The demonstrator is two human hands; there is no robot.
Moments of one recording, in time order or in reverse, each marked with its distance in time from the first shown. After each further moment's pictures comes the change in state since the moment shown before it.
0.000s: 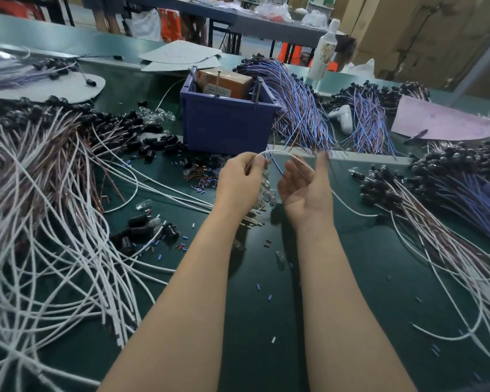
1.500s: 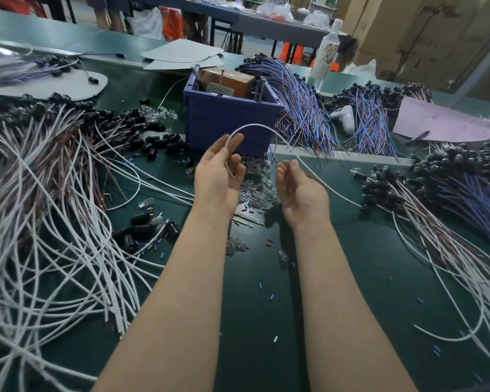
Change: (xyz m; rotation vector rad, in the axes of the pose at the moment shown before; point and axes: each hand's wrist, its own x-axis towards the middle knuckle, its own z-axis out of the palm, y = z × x) left_hand 0.009 0.005 -0.020 -1.147 0.189 -0.453; right_hand -0.002 0.008 0.005 0.008 -0.022 0.009
